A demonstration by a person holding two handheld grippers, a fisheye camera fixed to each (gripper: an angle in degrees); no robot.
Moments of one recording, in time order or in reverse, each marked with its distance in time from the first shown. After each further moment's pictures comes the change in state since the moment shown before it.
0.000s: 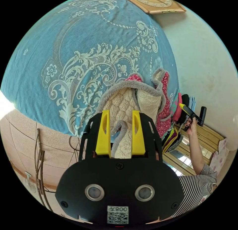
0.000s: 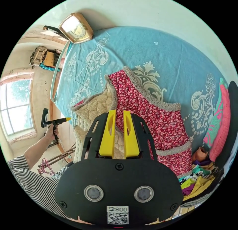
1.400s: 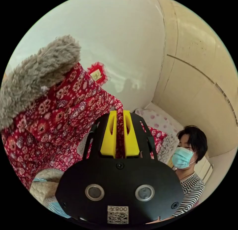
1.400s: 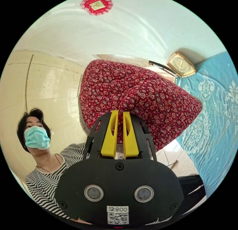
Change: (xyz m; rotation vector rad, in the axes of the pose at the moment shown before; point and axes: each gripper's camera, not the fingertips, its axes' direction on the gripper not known) left arm 0.487 0.185 -0.341 0.594 0.978 0.910; right arm 0.173 0.527 -0.302 0.449 -1.259 -0.220
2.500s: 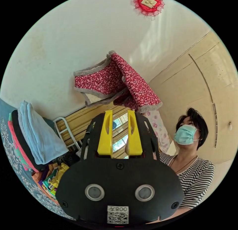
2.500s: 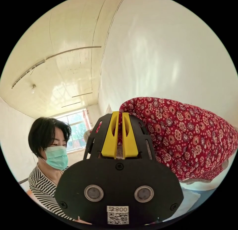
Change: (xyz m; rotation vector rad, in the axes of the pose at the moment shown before) left arm -0.082 0.146 0.485 -0.163 0.430 -0.262; right arm -0.510 0.017 -0.677 0.484 0.384 -0.950
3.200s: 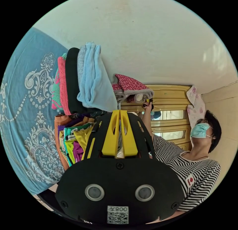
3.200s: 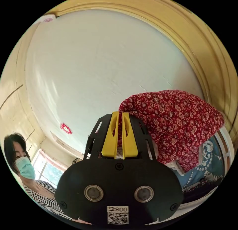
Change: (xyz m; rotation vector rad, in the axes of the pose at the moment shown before) left arm -0.173 0.087 0.176 -0.210 -0.586 -0.441; right arm 0.415 0.104 -0.338 0.090 0.659 0.551
